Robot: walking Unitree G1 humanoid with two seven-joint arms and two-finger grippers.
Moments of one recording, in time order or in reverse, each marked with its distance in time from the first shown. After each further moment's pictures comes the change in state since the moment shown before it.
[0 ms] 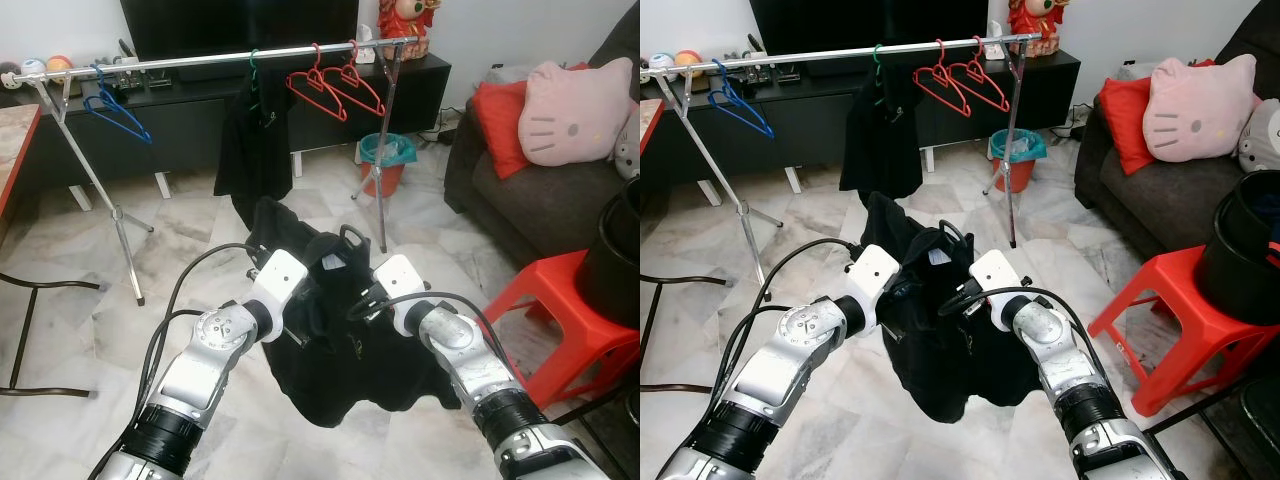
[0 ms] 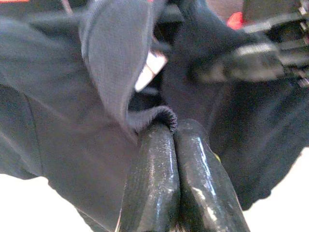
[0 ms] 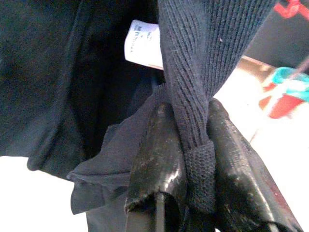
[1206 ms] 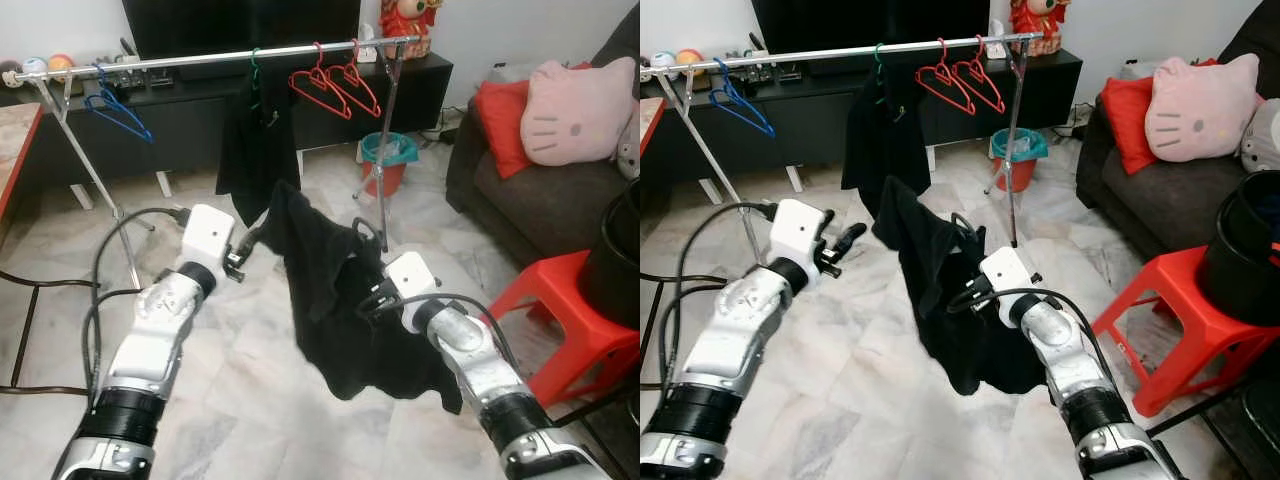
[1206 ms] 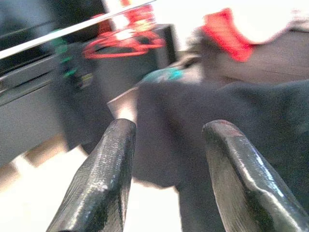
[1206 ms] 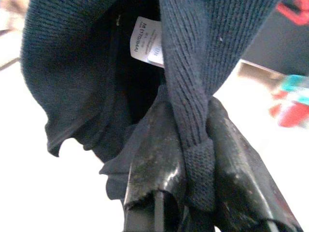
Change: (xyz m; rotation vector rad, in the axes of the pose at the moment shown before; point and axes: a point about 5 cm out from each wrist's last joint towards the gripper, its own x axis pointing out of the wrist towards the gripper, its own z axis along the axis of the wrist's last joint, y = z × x) left arm -0.039 0.071 0.029 0.086 -0.205 0.304; right arm -0.015 -0.006 -0.008 0.017 -0.056 0.129
